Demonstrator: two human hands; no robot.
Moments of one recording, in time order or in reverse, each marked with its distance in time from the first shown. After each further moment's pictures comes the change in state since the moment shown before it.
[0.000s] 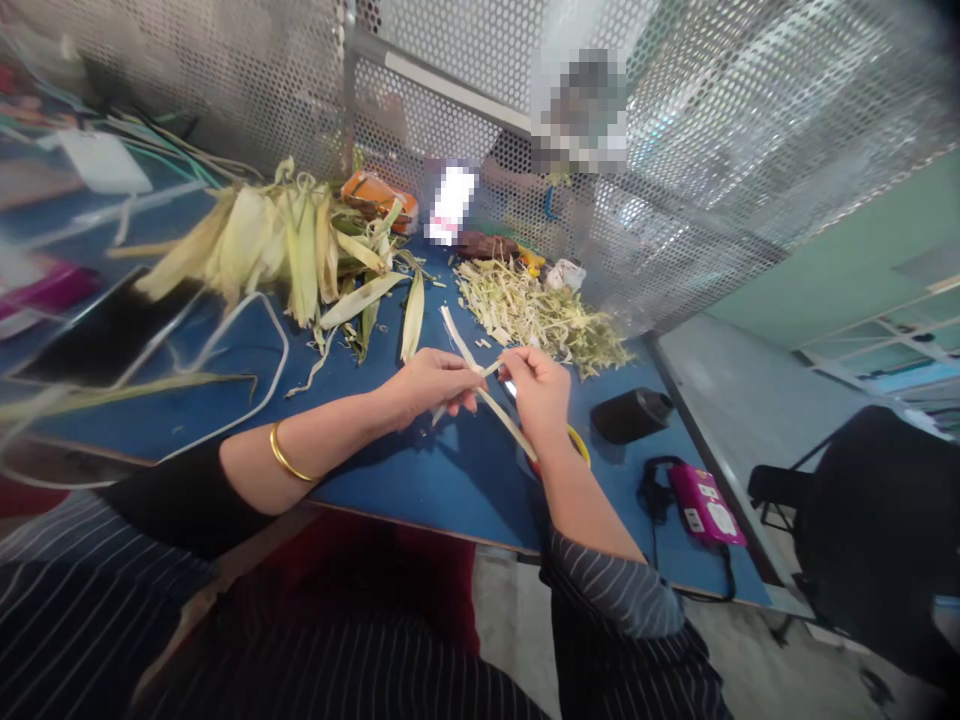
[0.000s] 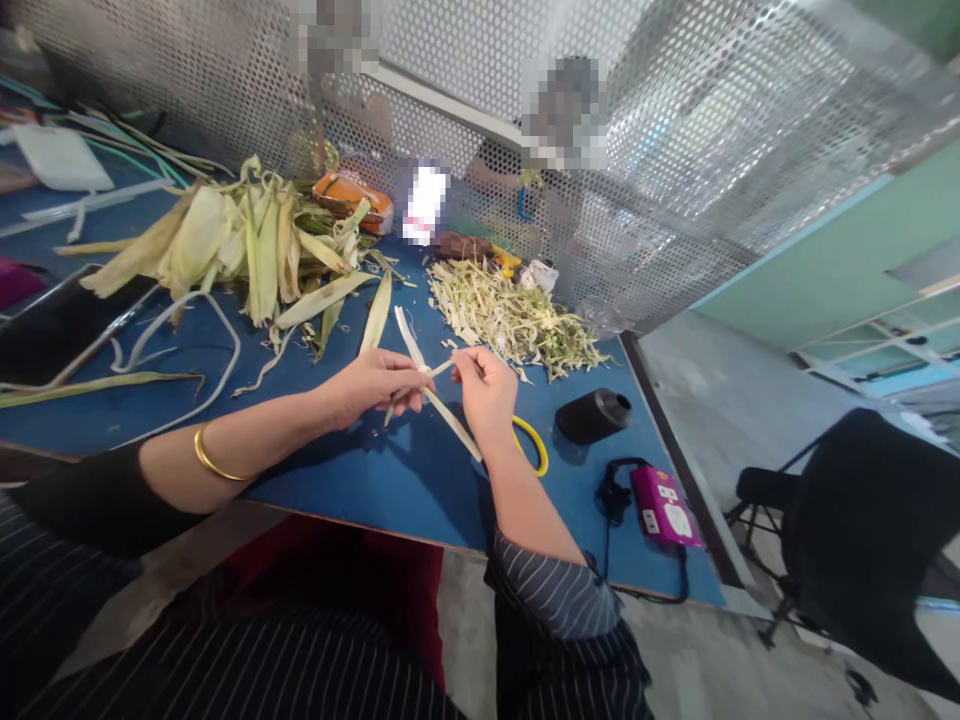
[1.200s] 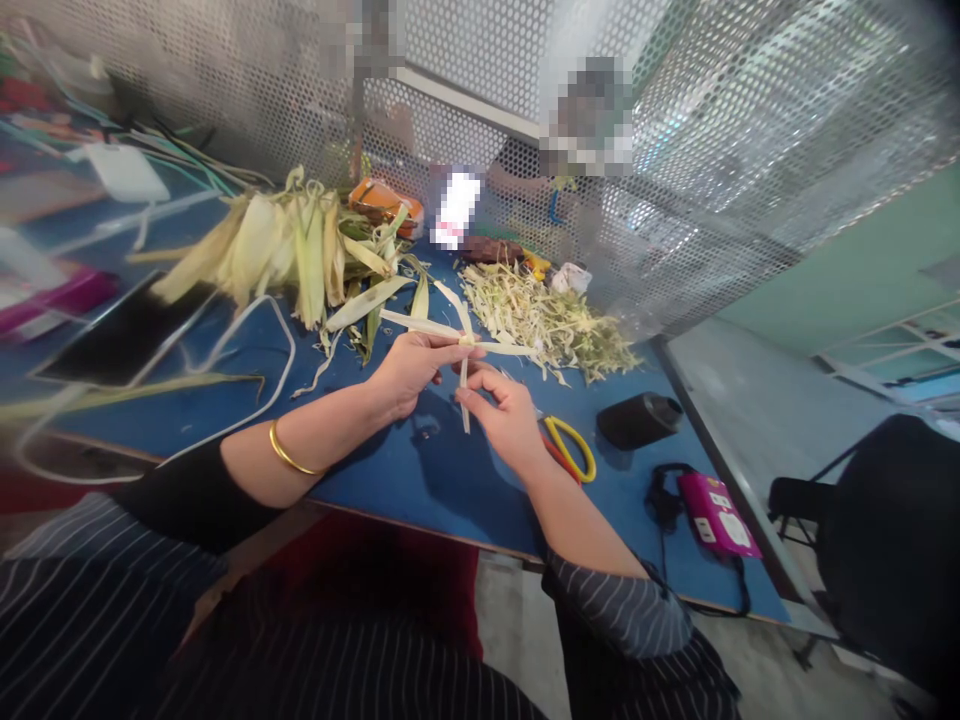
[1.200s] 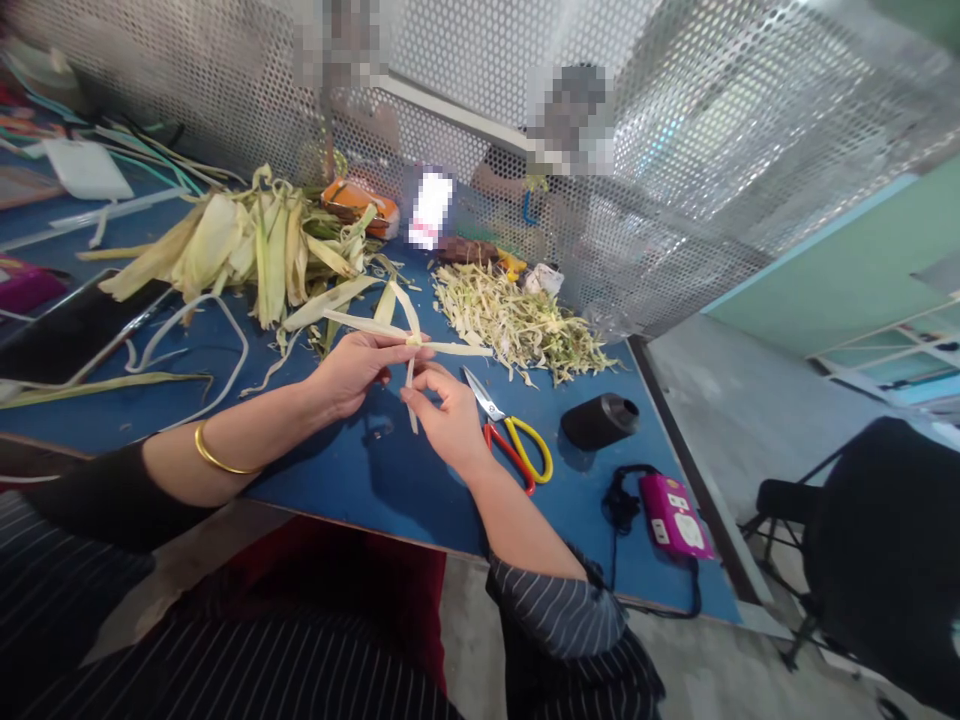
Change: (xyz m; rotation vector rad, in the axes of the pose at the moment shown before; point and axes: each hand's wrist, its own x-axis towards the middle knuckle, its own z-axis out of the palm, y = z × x) left_hand 0.004 0.004 -0.008 -0.142 0.282 0.128; right_hand -0.027 -0.031 0.018 0.168 -0.421 -0.092
